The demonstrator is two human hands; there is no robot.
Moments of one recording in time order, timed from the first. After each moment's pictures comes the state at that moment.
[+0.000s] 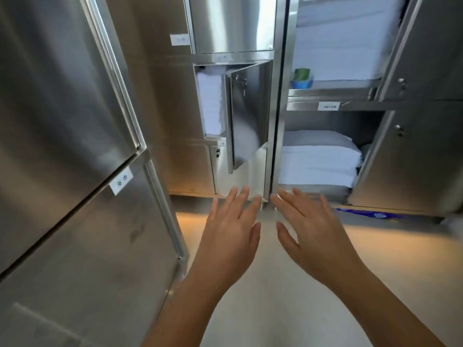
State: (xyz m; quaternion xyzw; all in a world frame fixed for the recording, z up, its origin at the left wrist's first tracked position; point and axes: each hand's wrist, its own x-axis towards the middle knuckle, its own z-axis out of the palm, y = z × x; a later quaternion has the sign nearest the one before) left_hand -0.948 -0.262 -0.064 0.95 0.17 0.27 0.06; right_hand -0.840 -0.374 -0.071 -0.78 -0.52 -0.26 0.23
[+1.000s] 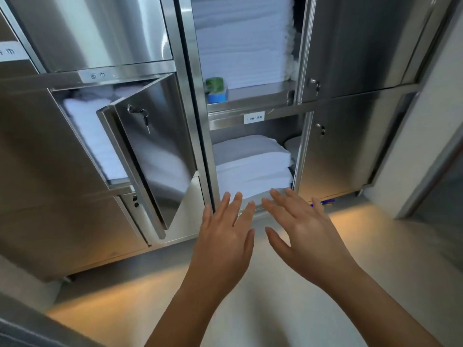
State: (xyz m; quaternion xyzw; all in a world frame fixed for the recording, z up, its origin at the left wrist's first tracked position) left_hand -0.664 -0.100 -0.076 0.97 -0.02 0.21 0.10; right_hand -0.612 -0.247 -0.076 -0.89 -0.34 -0.27 0.16
